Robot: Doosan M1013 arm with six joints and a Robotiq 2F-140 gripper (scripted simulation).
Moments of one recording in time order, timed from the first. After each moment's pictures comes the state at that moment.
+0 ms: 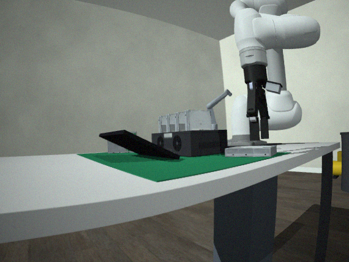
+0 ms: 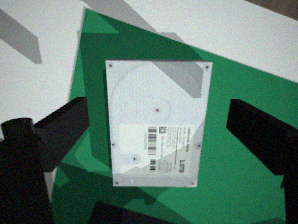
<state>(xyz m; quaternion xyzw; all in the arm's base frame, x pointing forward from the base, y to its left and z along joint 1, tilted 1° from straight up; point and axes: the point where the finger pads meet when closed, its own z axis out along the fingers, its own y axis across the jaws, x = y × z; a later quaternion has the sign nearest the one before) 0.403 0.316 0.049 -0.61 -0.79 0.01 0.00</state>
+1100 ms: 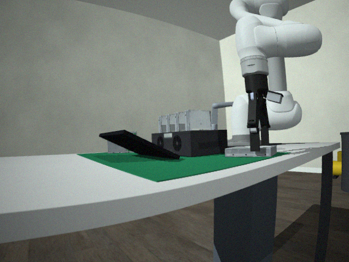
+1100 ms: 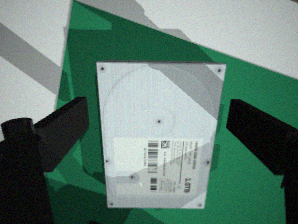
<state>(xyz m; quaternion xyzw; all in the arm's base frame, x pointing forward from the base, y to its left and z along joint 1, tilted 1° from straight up) 0.402 0.316 0.018 -0.61 -0.79 0.01 0.00</state>
